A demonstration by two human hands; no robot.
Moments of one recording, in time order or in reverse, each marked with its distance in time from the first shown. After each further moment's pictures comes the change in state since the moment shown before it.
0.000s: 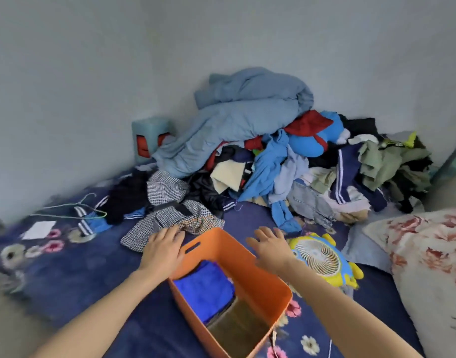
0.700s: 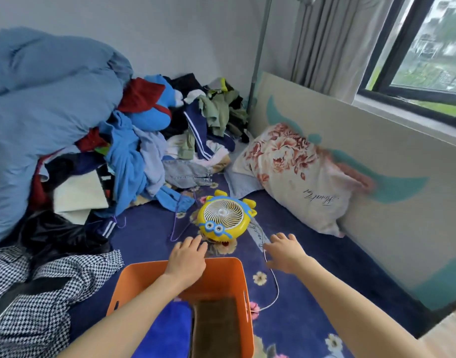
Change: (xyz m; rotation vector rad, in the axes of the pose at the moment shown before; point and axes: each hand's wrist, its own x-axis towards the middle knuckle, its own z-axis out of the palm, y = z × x) left_hand 0.125 0.117 0.091 -0.228 -0.123 0.915; right_hand -0.093 -0.004 0.035 0.161 -0.522 0.934
